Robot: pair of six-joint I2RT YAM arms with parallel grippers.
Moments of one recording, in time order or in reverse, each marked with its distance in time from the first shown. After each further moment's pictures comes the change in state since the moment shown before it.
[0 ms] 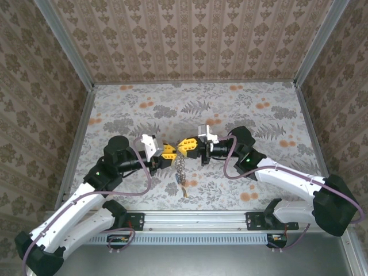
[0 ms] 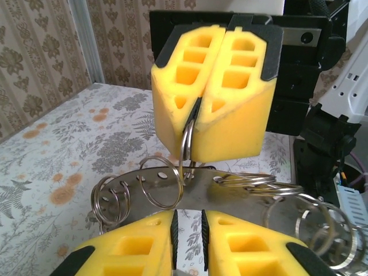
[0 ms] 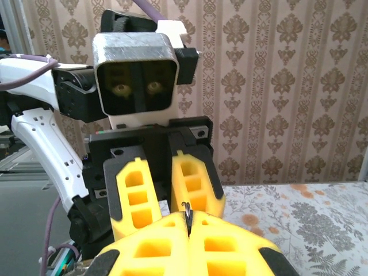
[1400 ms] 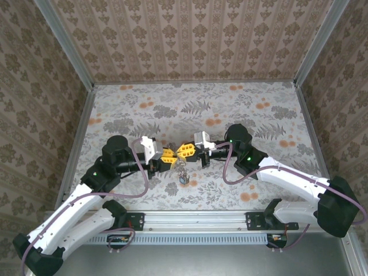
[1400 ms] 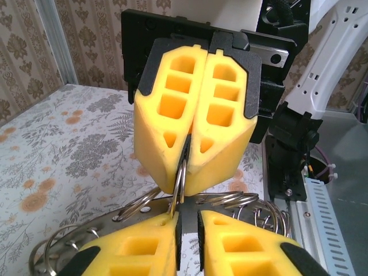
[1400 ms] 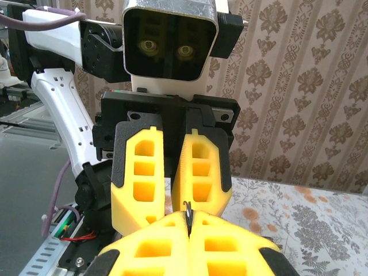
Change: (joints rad) left arm -0.008 -0.017 0.040 -0.083 0.072 0.011; right arm 0.021 -0.022 0.056 -0.205 -0.061 -0.233
